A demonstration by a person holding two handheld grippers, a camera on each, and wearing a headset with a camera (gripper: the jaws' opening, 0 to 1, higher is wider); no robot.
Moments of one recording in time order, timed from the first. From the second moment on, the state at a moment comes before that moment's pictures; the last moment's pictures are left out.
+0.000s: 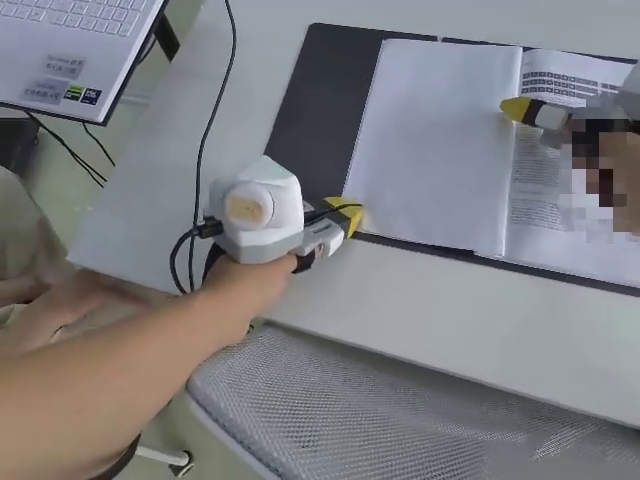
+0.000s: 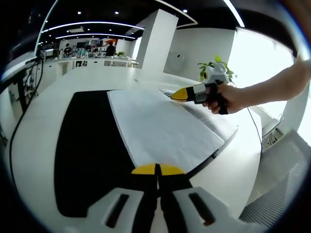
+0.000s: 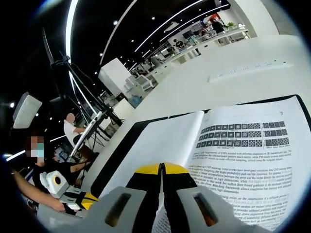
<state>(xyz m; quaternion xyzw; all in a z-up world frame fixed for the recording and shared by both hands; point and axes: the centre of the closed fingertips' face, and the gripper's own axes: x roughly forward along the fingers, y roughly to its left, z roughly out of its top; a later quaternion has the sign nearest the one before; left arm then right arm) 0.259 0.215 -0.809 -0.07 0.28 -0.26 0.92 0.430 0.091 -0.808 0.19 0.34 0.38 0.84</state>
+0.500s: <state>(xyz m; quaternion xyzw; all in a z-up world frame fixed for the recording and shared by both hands) 0.261 0.216 -0.810 -0.08 0.28 -0.26 0.92 0.474 0.093 -0.809 0.20 0.32 0.37 0.85</state>
